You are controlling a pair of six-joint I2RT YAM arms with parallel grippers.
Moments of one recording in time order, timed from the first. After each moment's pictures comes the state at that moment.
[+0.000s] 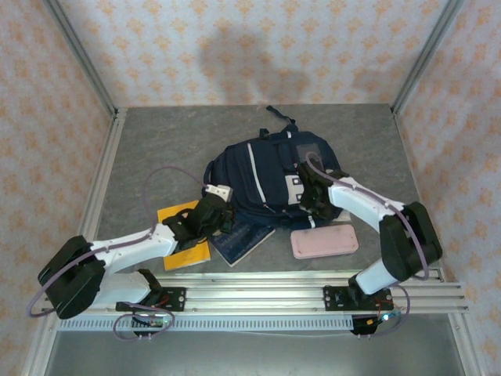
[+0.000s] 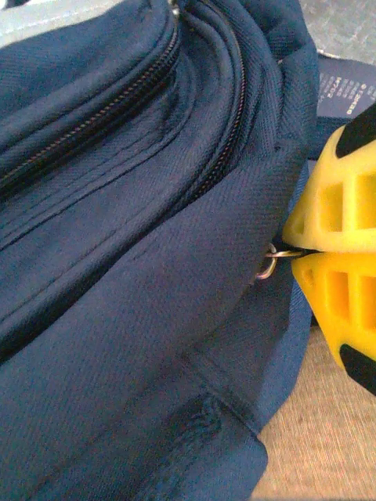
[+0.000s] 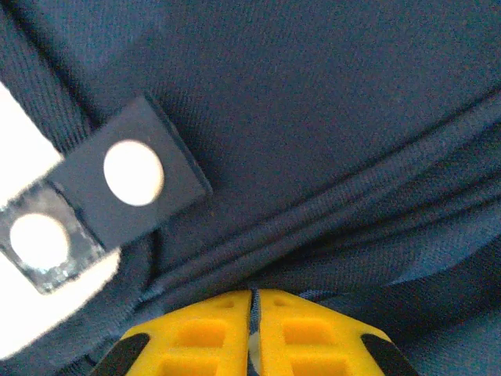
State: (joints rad) left arm -0.77 1.25 0.55 -0.06 -0.18 -0.50; right arm 0.46 1.54 0.98 -0.81 0.11 0.89
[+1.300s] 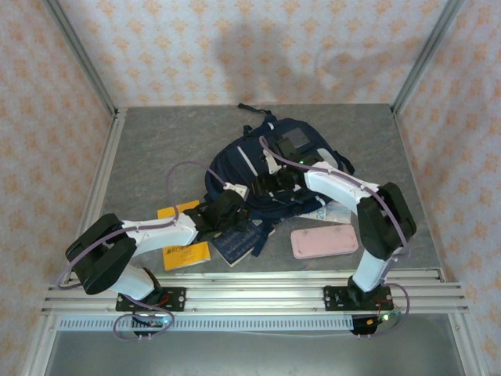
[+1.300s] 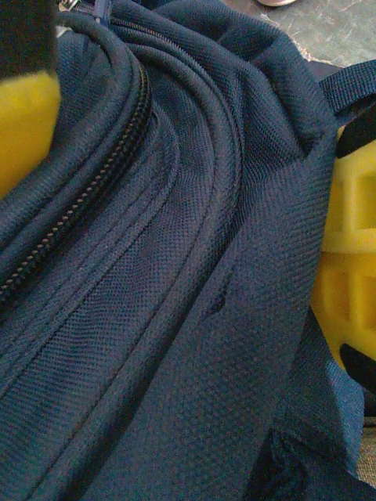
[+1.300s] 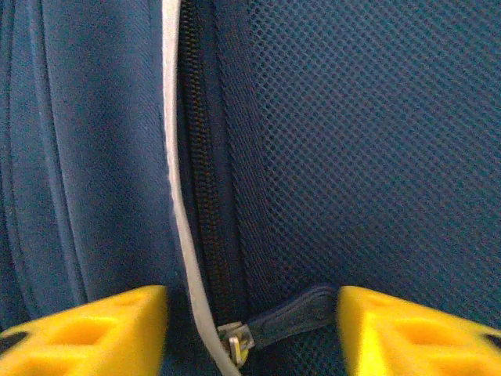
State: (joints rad) left arm -0.80 1.46 0.68 -0.03 -0.13 -0.51; right arm 0.59 1.75 1.25 -0.55 -0.25 0.29
